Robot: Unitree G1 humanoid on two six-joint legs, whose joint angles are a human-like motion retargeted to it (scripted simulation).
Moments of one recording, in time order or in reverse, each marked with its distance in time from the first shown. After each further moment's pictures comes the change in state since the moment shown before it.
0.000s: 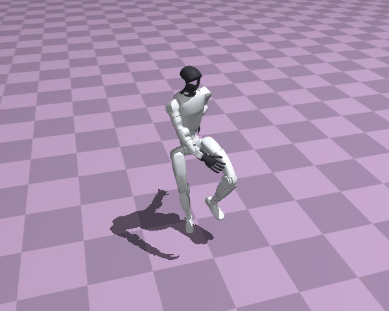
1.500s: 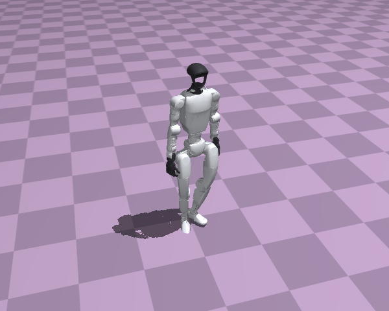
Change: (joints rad) left arm -0.254 -0.034 -0.289 -0.134 0.144 -0.033 -0.049; right arm 0.732 0.011 -0.208 0.424 -0.122 0.181 -0.091; waist -0.357 0.022 -0.212; left_leg 1.038 -0.341 -0.040 -1.381 -0.129 -0.026; right_leg 0.001 -0.018 -0.252 0.165 0.170 0.262
